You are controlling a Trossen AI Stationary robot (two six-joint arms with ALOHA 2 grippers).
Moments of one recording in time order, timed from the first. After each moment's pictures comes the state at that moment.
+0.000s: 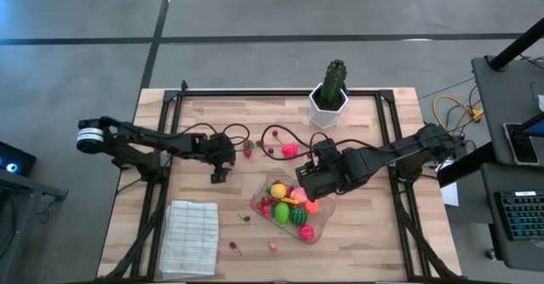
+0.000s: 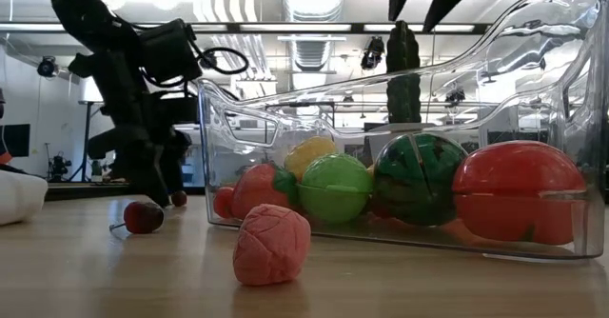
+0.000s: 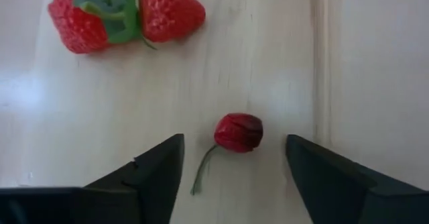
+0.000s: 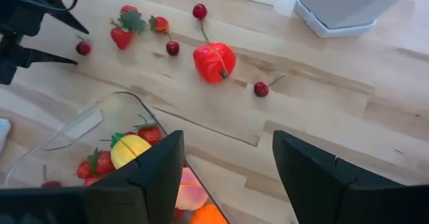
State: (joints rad) left arm 0.17 1.33 0.51 -0.24 -0.05 0.14; right arm 0.35 1.71 1.69 -1.40 0.58 1.53
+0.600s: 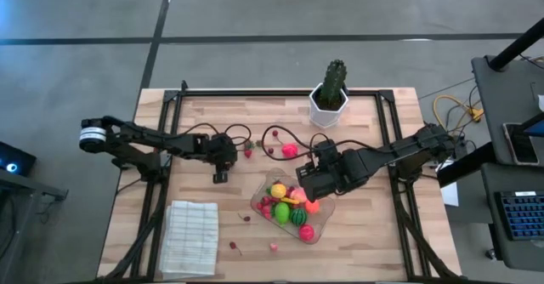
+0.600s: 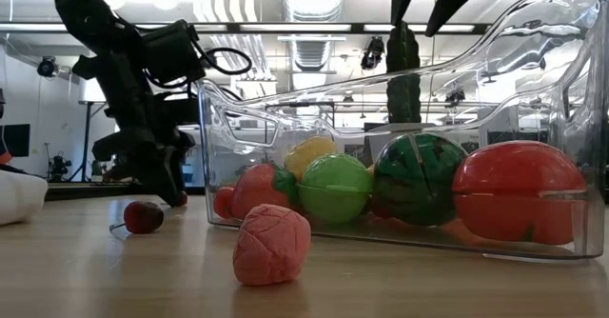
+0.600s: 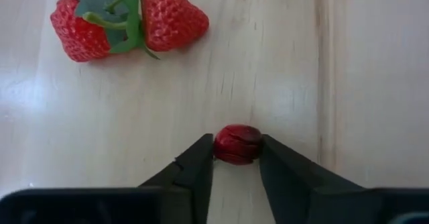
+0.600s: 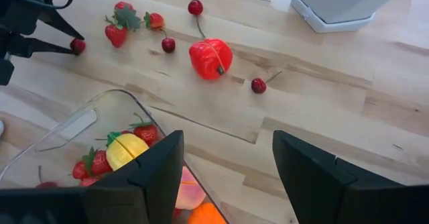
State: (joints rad) left arm 0.17 1.35 0.52 -0.21 -0.06 0.14; right arm 0.35 1.71 1.67 -1.40 0.57 1.55
